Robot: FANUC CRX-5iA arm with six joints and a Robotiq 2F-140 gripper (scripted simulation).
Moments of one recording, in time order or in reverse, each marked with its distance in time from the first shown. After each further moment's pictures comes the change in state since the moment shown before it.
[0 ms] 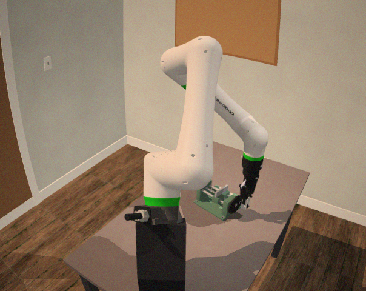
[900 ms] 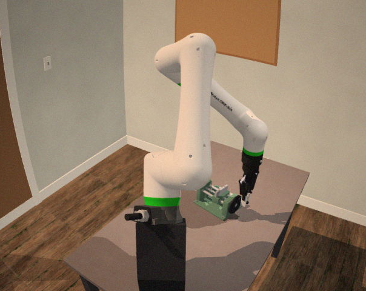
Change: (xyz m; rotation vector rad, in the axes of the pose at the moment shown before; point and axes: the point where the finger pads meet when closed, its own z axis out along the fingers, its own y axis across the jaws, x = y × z) arm 0.000 0.009 -0.028 0.000 0.000 0.000
